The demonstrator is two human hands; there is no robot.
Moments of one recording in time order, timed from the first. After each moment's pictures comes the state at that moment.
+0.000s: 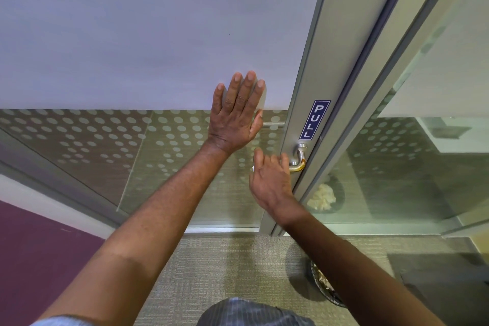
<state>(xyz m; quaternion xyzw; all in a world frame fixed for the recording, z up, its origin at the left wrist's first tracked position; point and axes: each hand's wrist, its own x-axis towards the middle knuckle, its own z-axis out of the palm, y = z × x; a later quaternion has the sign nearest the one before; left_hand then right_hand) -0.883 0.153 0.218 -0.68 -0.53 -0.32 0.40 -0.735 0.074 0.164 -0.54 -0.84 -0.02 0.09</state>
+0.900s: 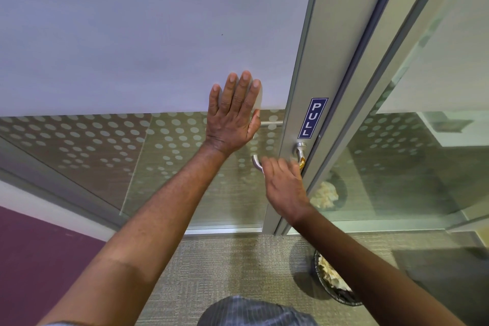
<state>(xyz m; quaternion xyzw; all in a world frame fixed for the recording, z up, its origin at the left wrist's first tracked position) -0.881 0.150 0.220 -0.68 -0.53 -0.31 0.39 -0.693 0.072 0.144 -0.49 -0.85 -0.03 0.15</state>
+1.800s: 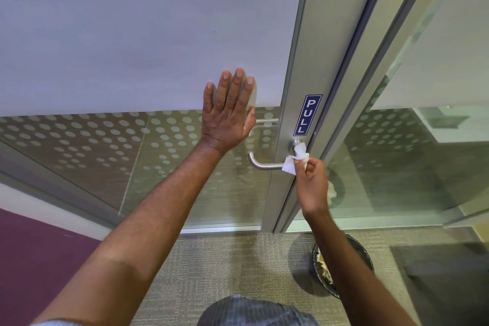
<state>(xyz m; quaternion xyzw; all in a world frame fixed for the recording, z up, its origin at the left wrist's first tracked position) -0.880 0.150 0.220 -0.68 -0.54 -0.31 0.39 -0.653 0.068 0.153 -0.63 -0.43 0.41 0.49</state>
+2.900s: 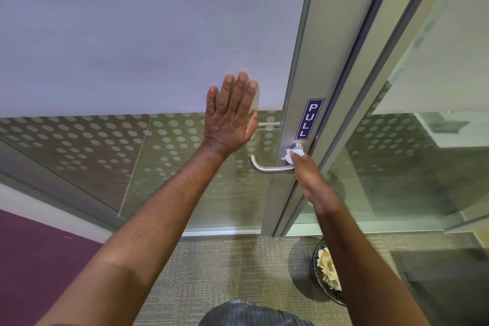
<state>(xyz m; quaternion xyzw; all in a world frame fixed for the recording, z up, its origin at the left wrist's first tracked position) -0.878 0.148 0.225 -0.67 -0.55 -0.30 0.40 -0.663 0.123 0.170 -0.63 -0.43 0.55 0.34</state>
